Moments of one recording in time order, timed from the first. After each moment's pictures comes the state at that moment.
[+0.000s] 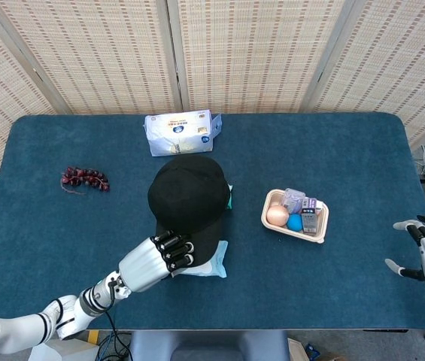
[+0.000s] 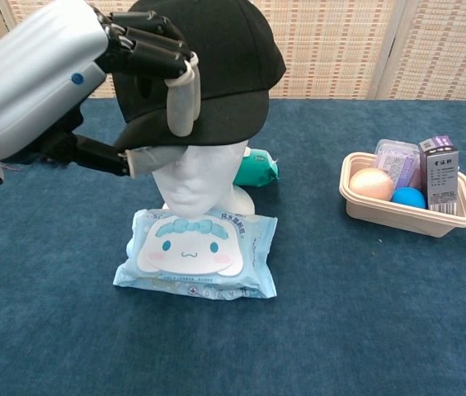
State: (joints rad) left arm -0.74 -1.71 -0.02 -1.16 1.99 1.70 0.07; right arm 0.08 -1.03 0.09 -1.64 -1.39 1.40 0.00
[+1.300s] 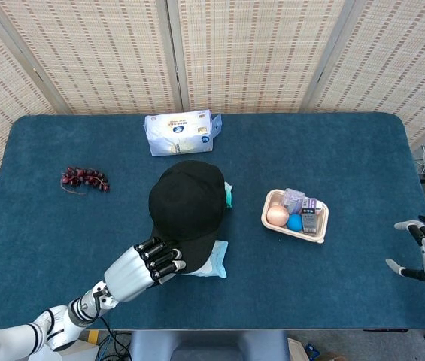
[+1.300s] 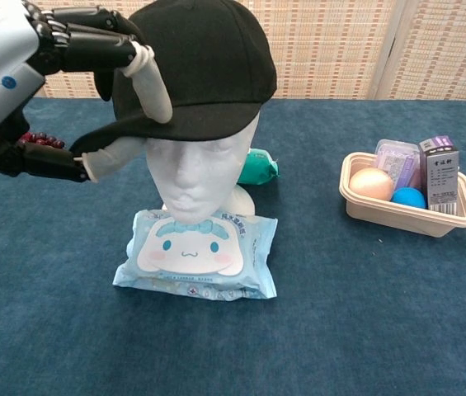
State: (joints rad) left arm -0.65 -1.70 0.00 -1.17 2.03 1.77 0.07; right arm 0.08 -1.03 0.09 -1.65 -1.38 1.40 0.01
